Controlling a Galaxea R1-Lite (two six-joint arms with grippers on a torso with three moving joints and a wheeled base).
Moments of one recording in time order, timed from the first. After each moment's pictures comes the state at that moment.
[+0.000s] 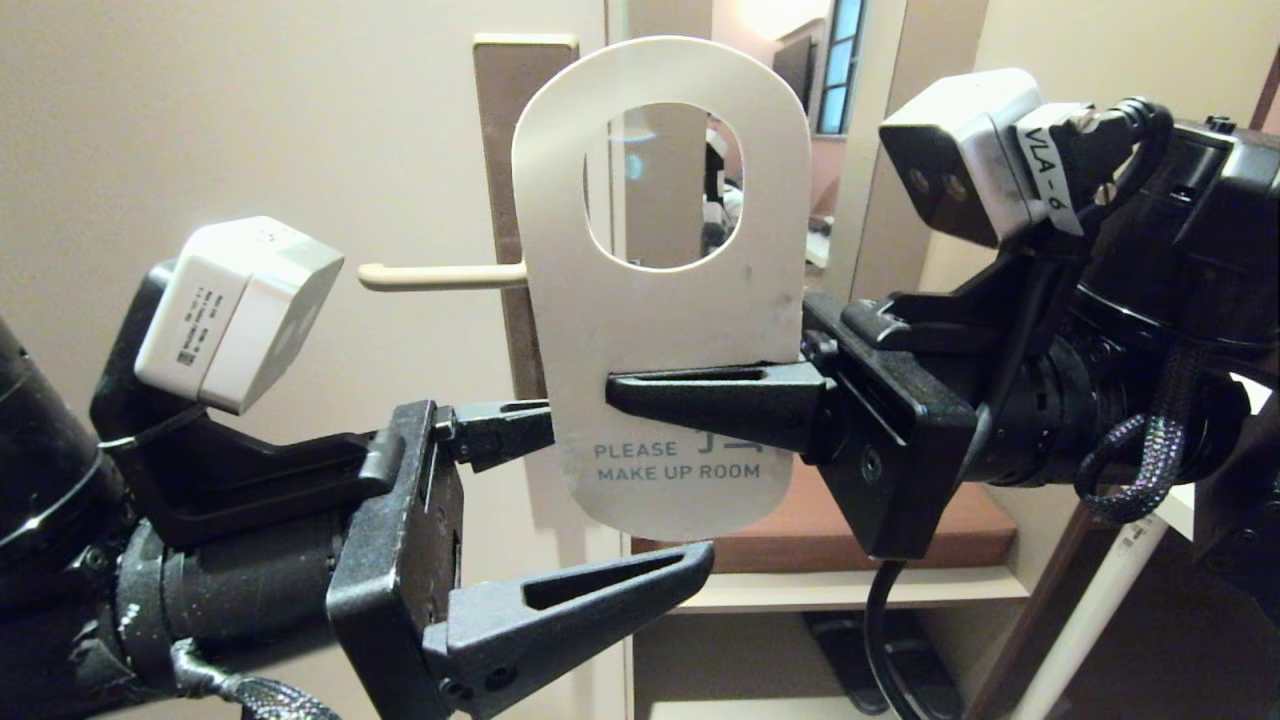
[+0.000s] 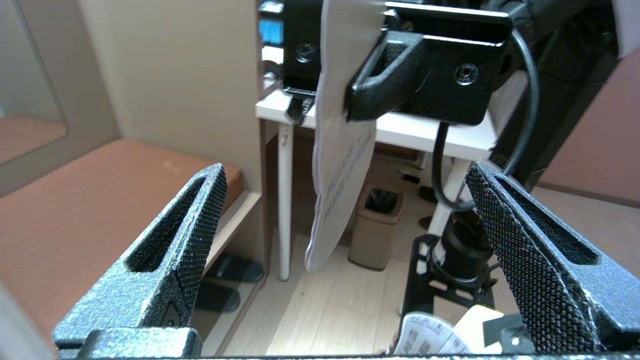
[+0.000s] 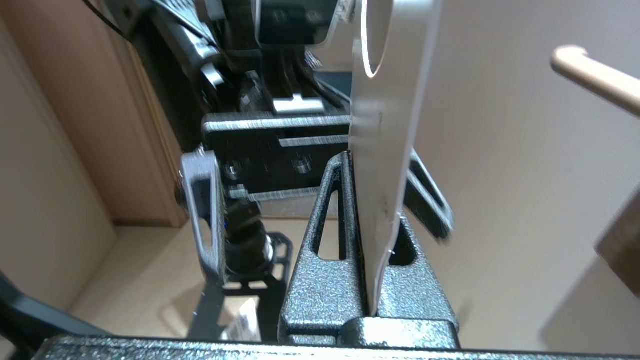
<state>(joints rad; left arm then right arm) -0.79 1.34 -0.60 -0.82 -0.46 -0.19 0.75 1.63 -1.00 -0.74 0.80 0.21</state>
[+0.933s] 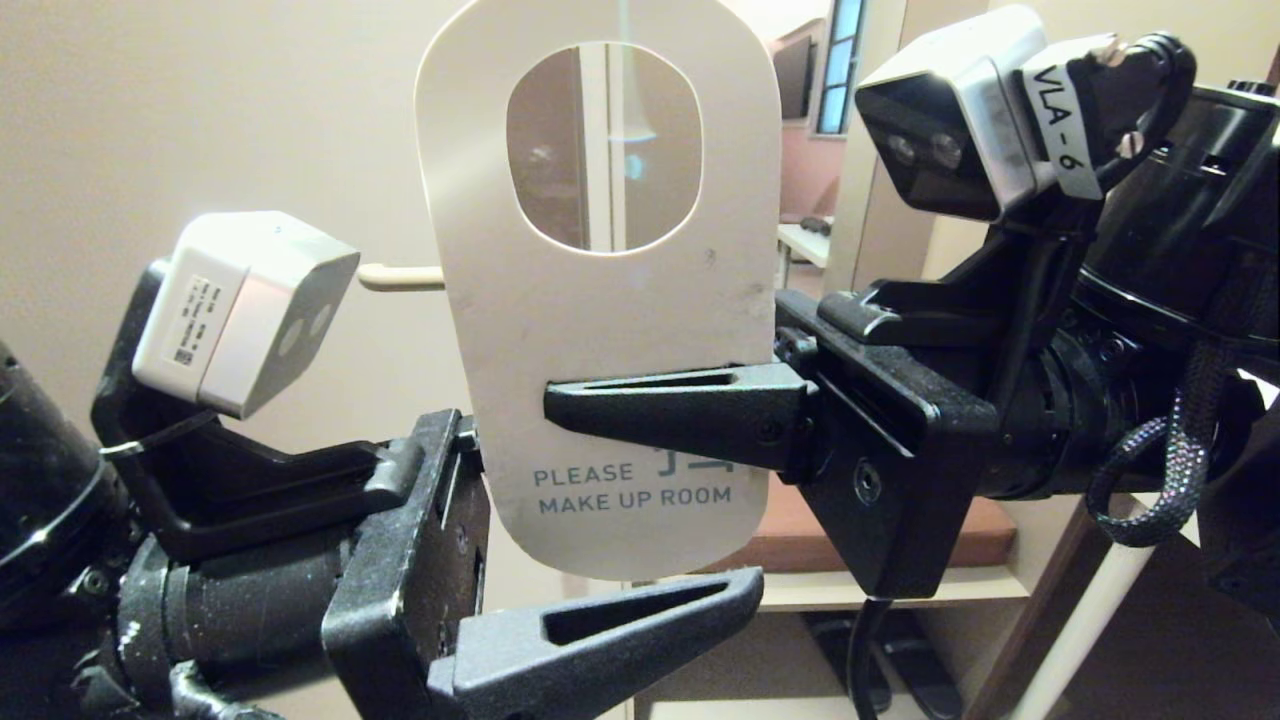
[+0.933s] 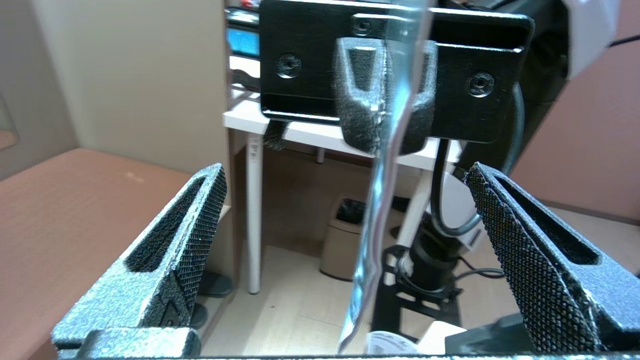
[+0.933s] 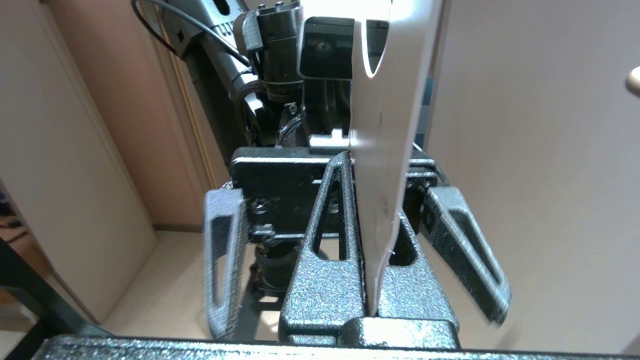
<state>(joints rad) -0.85 1.35 -0.60 -0.87 -0.46 -0.26 0.82 1.63 -1.04 -0.74 0.80 0.28</state>
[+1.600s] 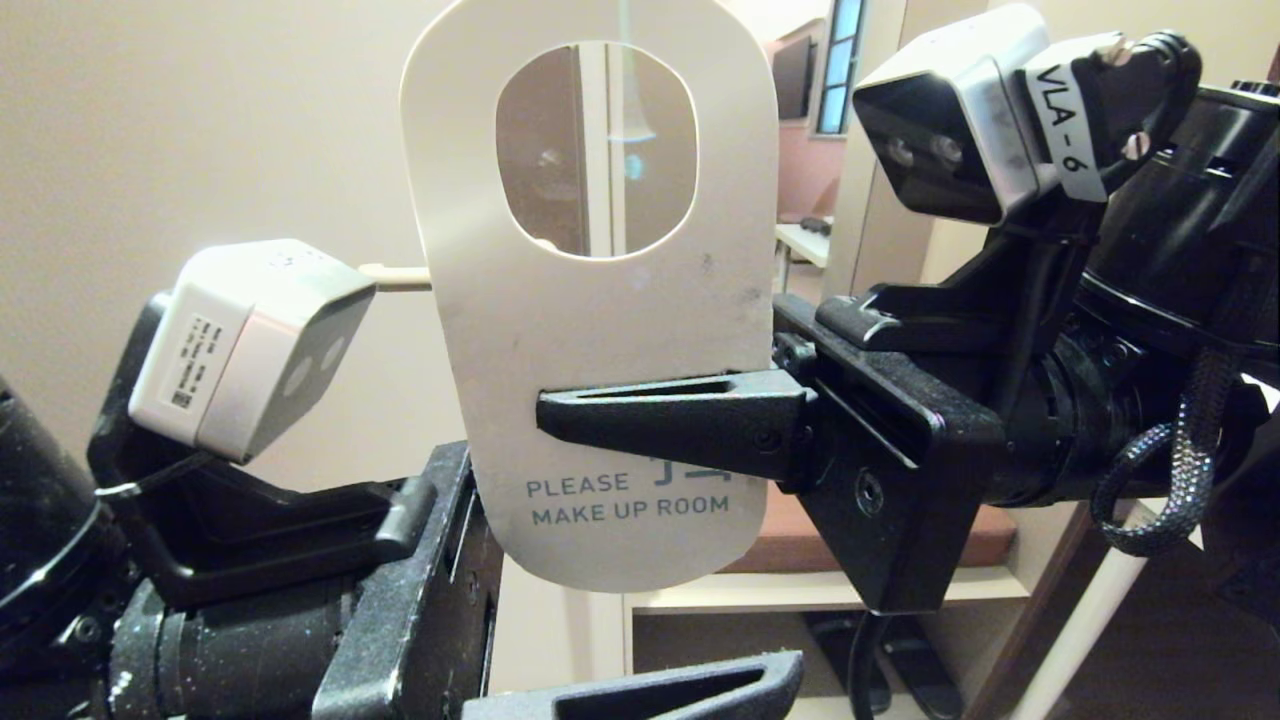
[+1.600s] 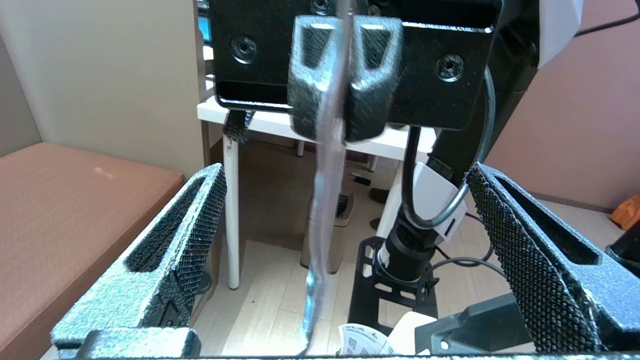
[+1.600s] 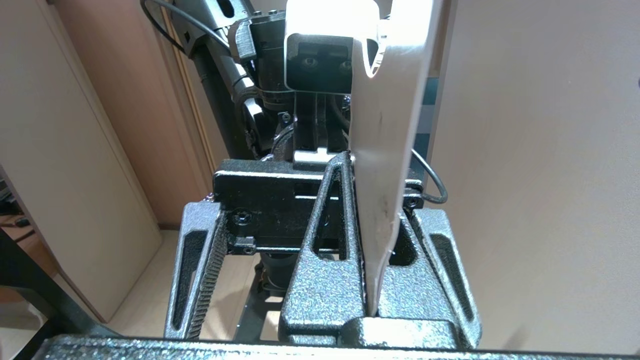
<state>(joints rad) -0.90 1.35 -0.58 -0.87 -0.46 -0.27 0.83 1.63 -1.04 -0.74 0.80 0.28</state>
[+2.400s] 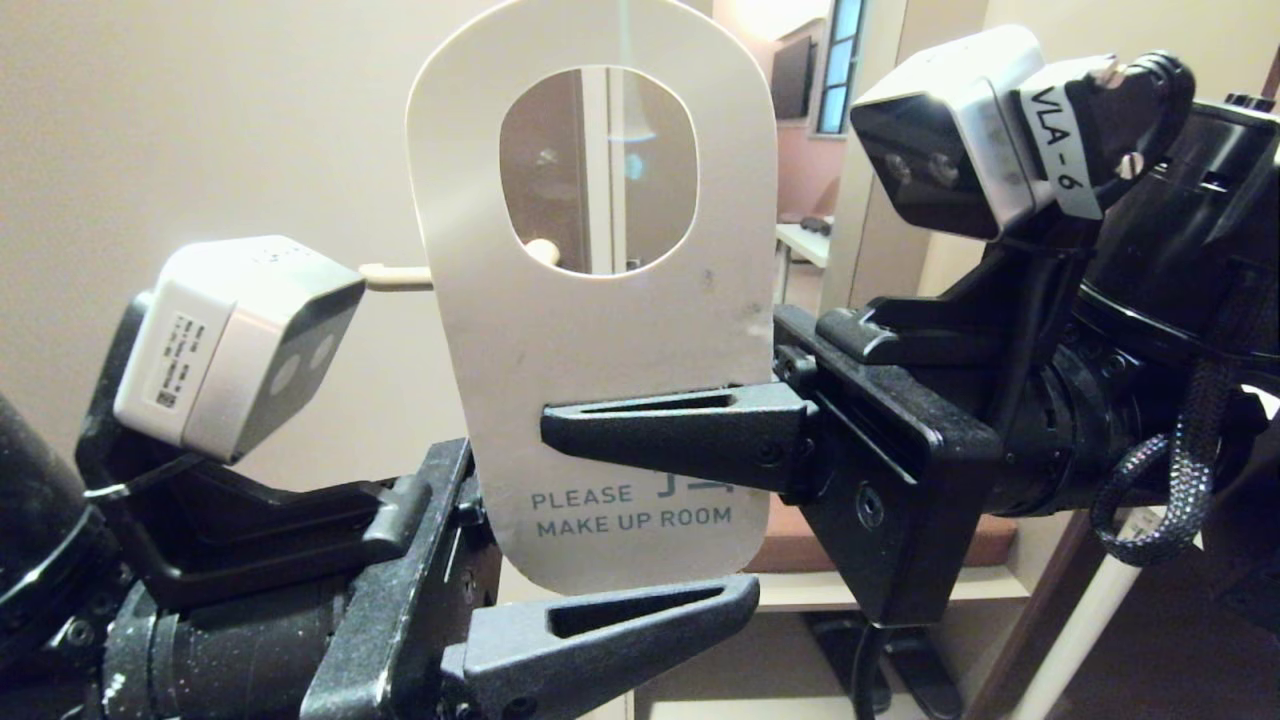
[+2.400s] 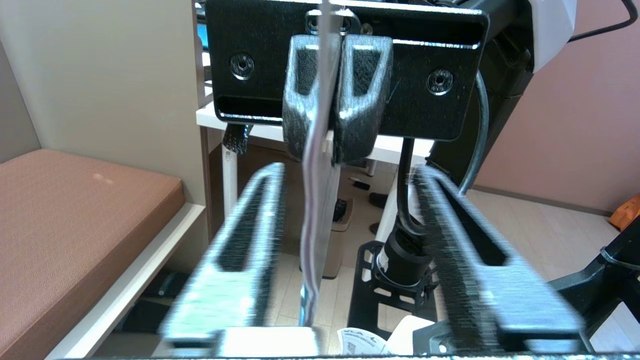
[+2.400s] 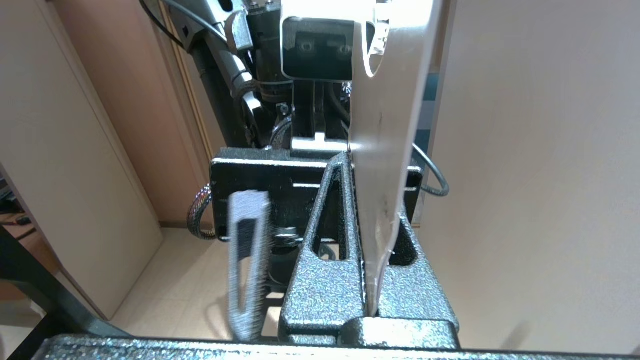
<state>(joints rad) -0.90 1.35 -0.58 -0.90 -0.46 -0.28 0.83 1.63 -1.02 -0.74 0.80 0.28</state>
